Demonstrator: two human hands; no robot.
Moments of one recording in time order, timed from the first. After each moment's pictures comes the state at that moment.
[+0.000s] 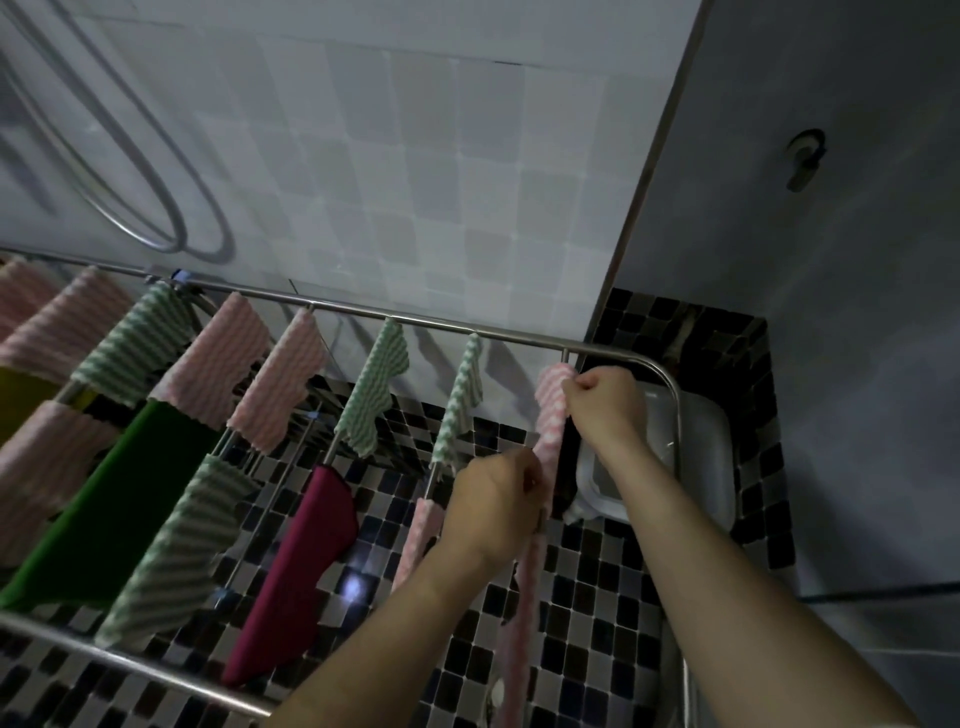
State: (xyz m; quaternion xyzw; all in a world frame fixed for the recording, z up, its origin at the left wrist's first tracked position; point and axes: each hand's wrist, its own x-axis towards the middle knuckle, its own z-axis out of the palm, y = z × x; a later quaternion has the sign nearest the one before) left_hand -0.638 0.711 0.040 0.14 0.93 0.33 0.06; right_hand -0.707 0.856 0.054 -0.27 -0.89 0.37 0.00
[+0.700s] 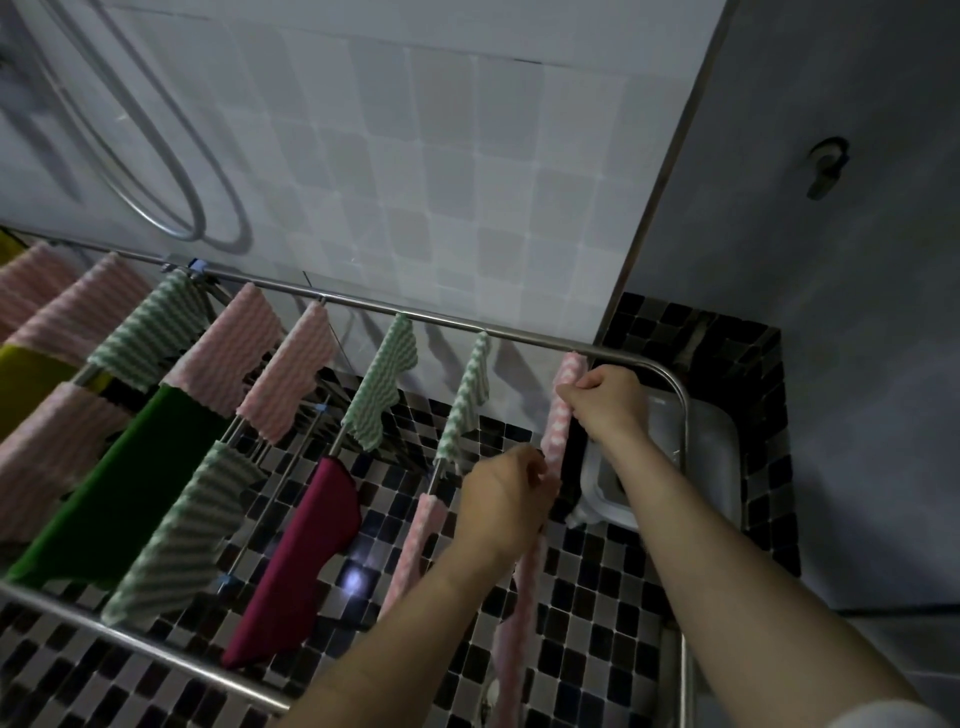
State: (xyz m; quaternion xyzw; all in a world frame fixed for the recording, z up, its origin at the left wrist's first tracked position) left_hand -0.635 0.722 0.036 0.06 0.93 0.36 0.05; right_hand -0.716 0.859 0.046 -0.27 -0.86 0.43 -0.02
